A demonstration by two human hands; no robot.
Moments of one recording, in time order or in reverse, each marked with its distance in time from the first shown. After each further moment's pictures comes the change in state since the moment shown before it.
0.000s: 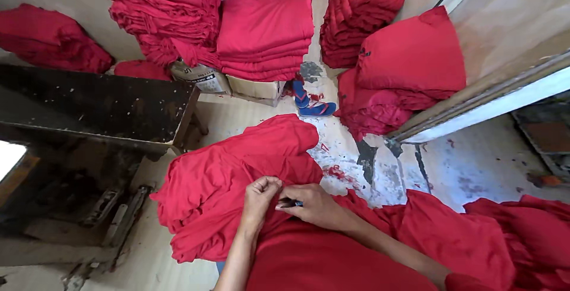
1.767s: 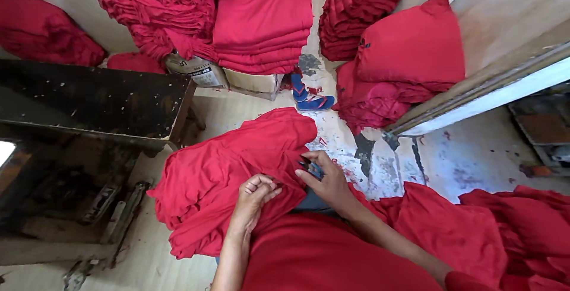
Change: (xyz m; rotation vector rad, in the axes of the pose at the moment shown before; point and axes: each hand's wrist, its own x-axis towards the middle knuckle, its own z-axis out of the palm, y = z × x) left_hand -0.009 0.005 -0.014 -0.323 -0.095 -0.088; right_hand -0.010 0.027 -0.008 0.007 0.454 0.227
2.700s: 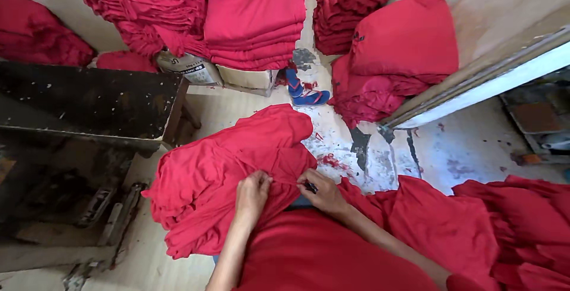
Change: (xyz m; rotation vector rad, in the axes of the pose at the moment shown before) left_hand 0.013 0.011 0.015 1.246 0.019 -0.032; right_hand -0.034 0.049 0.006 -0.087 -0.133 -0.189
